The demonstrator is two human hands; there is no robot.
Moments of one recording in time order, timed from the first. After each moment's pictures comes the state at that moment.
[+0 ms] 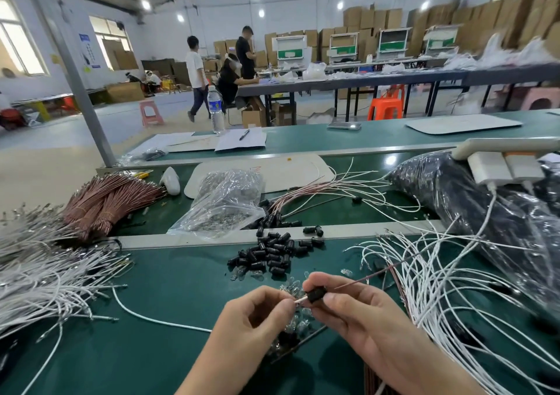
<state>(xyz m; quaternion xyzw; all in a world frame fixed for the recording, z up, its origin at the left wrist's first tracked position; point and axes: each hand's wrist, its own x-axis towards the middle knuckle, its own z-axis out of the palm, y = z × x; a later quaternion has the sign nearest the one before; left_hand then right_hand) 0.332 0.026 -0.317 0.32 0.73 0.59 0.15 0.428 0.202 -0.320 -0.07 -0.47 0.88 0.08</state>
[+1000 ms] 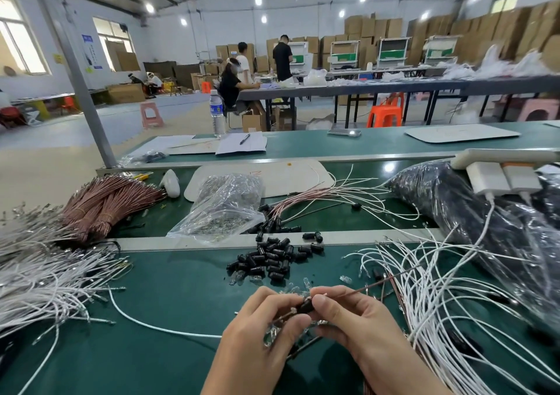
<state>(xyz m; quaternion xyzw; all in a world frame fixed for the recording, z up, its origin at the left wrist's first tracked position) 0.341 0.035 -0.334 0.43 0.75 0.48 -0.12 0.424 0.191 -0.327 -0.15 -0.55 0.81 0.15</state>
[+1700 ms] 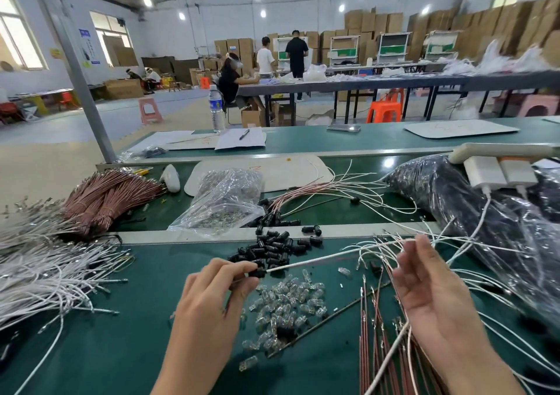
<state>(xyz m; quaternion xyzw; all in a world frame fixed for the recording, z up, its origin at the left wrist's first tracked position) 0.317 0.006 -0.319 0.35 0.81 0.42 -0.22 0.455 0.246 -0.298 -0.19 -0.32 0.86 0.35</state>
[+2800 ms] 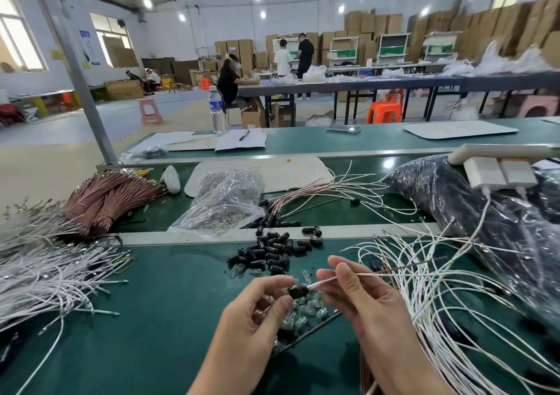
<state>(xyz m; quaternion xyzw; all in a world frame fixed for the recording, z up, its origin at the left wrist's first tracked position) 0.344 0.026 -0.321 0.34 0.73 0.59 0.06 0.427 0.188 -0.317 -0.14 -0.53 0.79 0.28</state>
